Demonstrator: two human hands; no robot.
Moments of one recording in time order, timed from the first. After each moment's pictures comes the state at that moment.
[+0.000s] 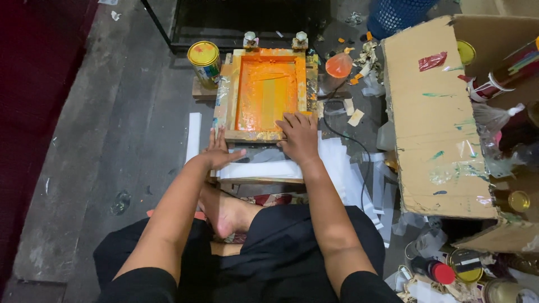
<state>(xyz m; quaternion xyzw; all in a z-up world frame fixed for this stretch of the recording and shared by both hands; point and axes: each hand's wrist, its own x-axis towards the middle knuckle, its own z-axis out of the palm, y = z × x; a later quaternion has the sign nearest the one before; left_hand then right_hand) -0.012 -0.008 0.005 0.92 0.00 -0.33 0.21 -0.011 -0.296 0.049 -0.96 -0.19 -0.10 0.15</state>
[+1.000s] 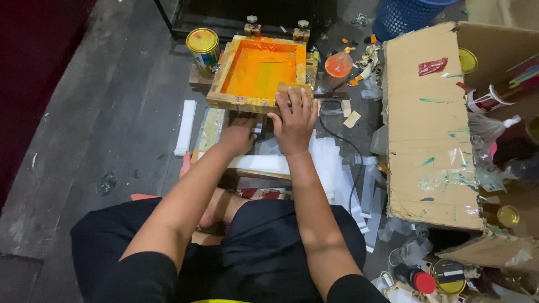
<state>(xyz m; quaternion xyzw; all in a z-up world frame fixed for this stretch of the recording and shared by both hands) 0.011 -0.095 -0.026 0.98 -0.09 -0.11 0.11 -0.001 -0.291 0.054 -0.89 -0.17 -0.36 0.22</state>
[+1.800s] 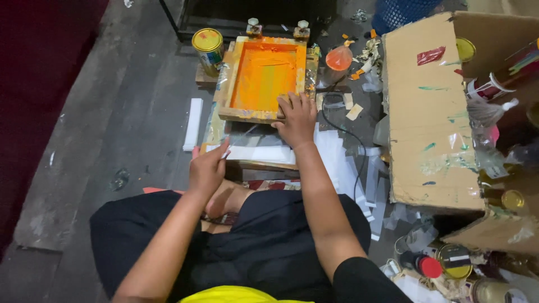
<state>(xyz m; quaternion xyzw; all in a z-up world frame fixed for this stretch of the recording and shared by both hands) -0.163 -0.046 0.032 0.93 -0.06 0.25 0.28 -0.014 -0.302 0.049 -0.93 -0.18 -0.22 0.22</state>
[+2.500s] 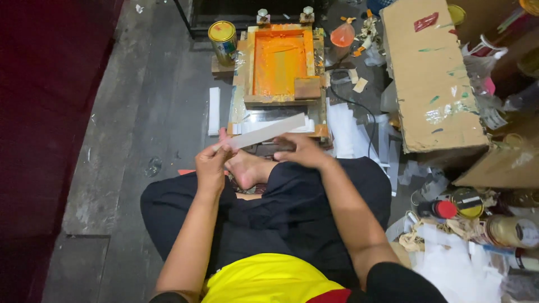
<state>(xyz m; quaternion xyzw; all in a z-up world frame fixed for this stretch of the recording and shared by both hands) -0.246 0.003 0.048 0.53 0.11 0.16 0.82 -0.189 -0.272 0.075 -0.81 -0.20 0.16 0.53</state>
